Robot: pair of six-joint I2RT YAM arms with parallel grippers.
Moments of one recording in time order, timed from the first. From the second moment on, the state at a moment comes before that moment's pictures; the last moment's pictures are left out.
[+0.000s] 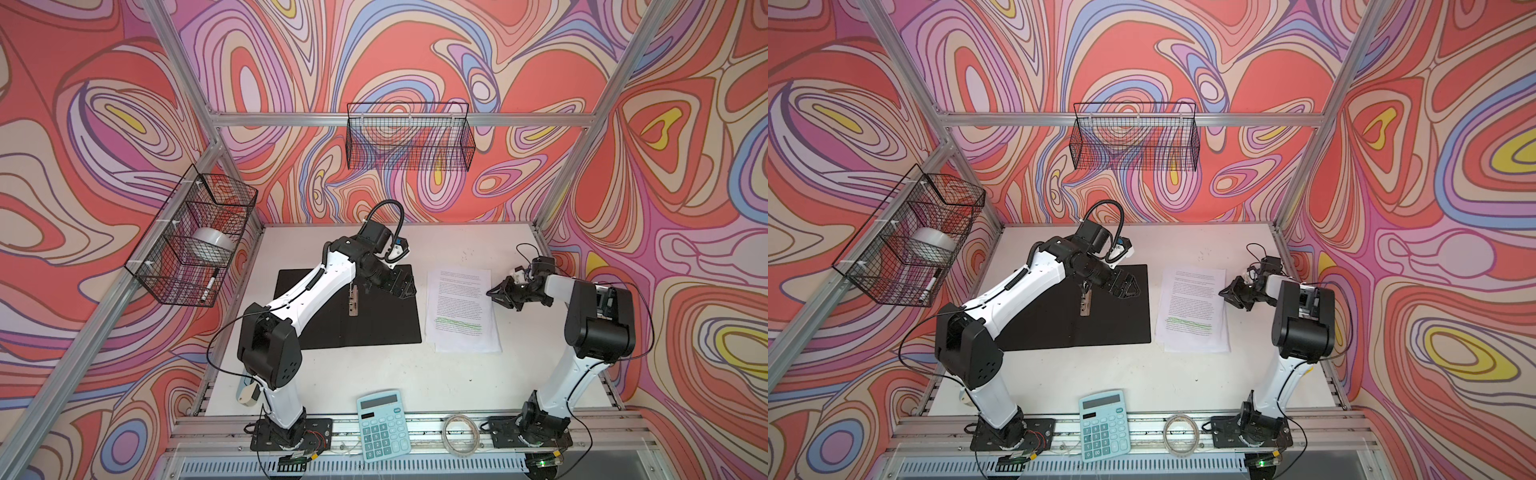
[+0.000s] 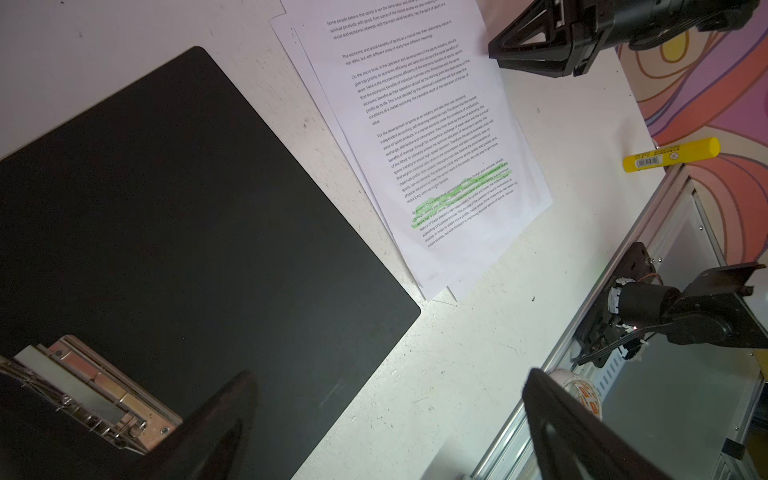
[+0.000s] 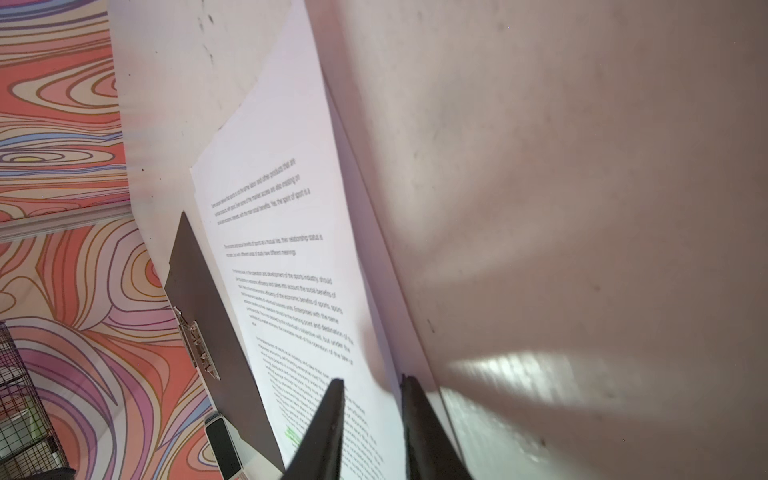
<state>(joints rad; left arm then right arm) -0.55 1.77 1.63 -0.95 0.40 -0.06 -0.28 1.90 1.09 -0.43 -0.71 0.42</state>
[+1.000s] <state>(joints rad) -0.55 1.77 1.63 -0.95 0.40 -0.06 -0.28 1.87 1.06 -0.44 -0.85 0.40</state>
